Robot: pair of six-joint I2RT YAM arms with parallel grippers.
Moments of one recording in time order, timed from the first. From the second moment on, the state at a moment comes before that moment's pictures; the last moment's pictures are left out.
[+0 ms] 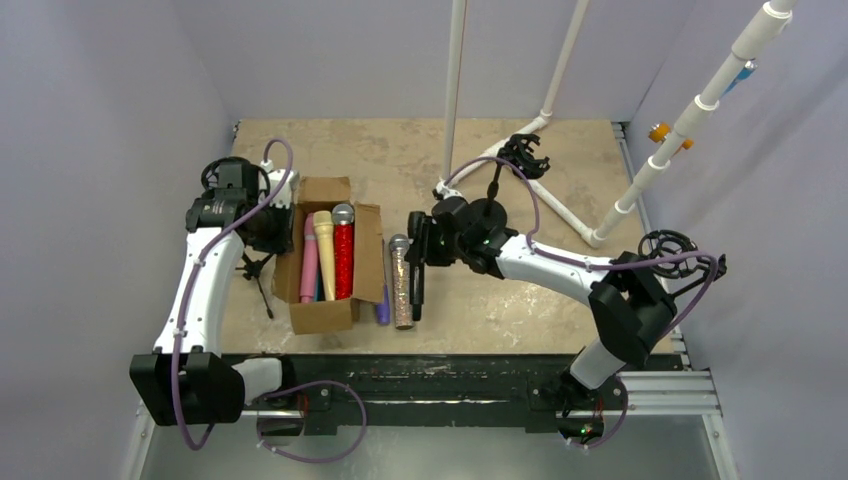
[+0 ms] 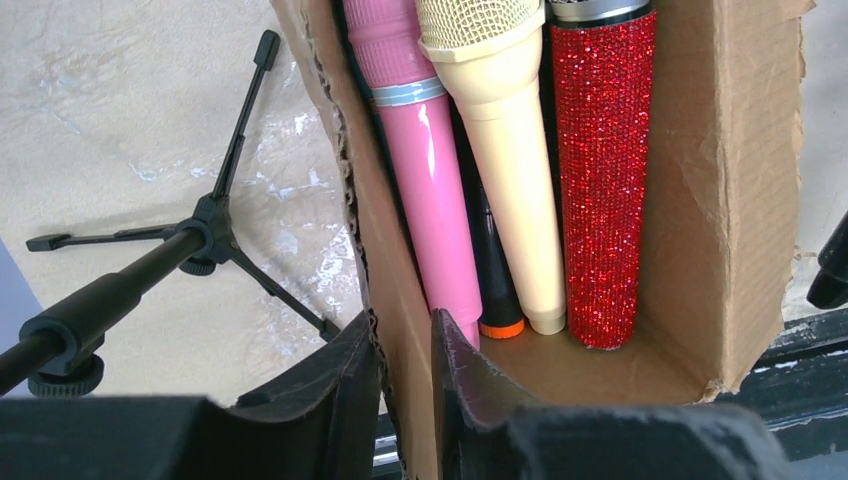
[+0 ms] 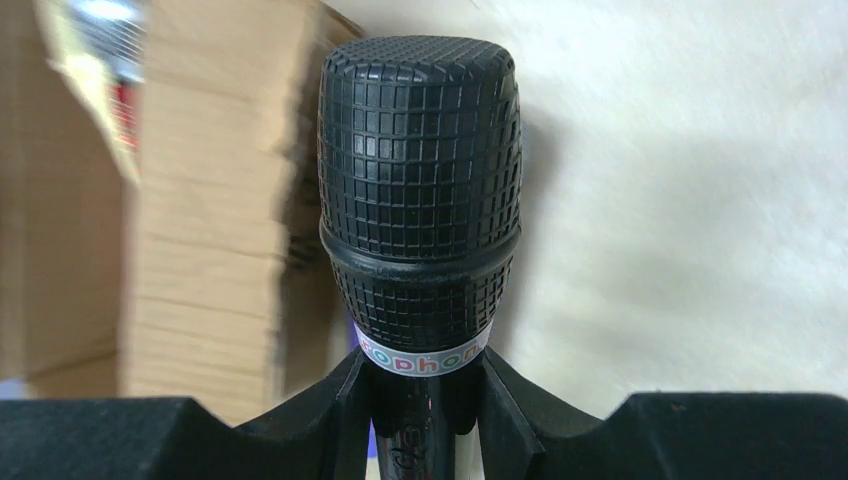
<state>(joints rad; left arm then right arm) 0.05 1.20 1.17 -1.03 0.18 0.18 0.81 1.60 1.08 -0.14 -0.02 0.76</state>
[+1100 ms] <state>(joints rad) 0.05 1.38 1.25 -0.94 0.13 0.12 0.80 1.73 1.01 -0.14 0.01 0.73</state>
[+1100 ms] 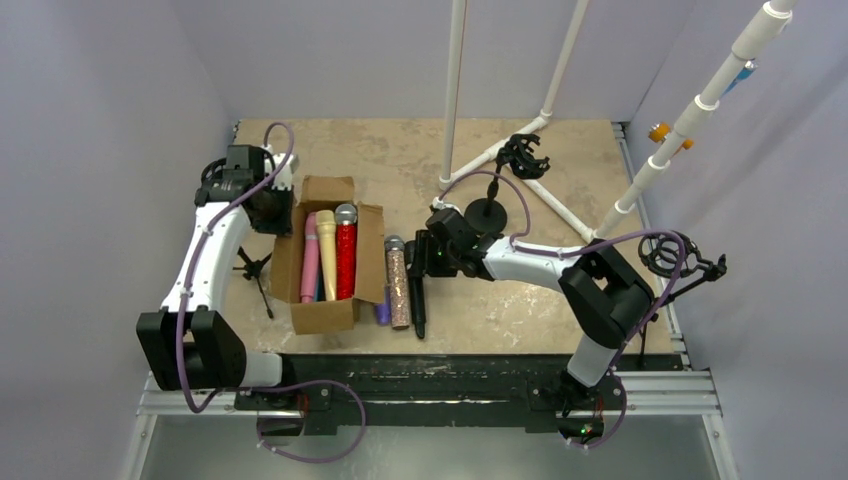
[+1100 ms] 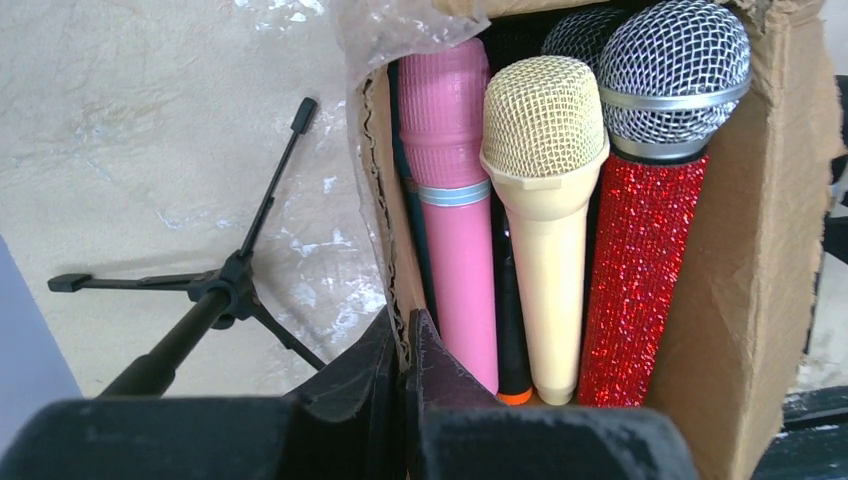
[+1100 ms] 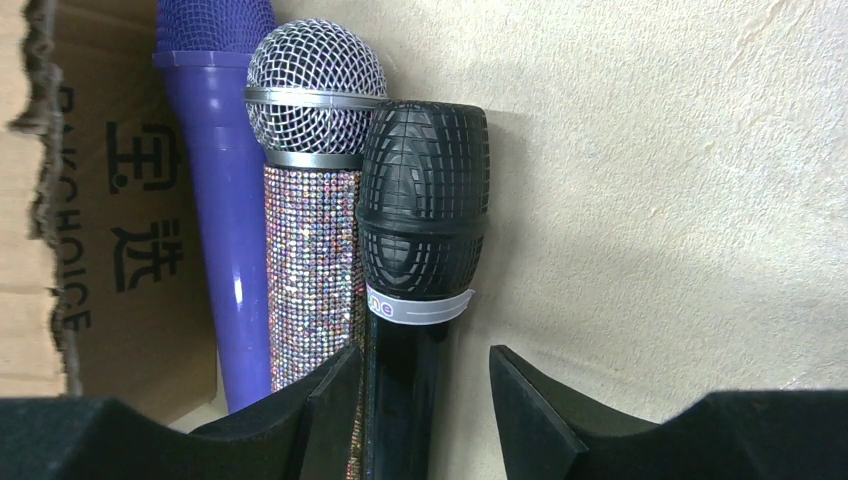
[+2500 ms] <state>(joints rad) 0.04 1.24 1.23 -0.98 0.23 0.07 1.05 2.11 1.88 -0.55 0.19 0.69</state>
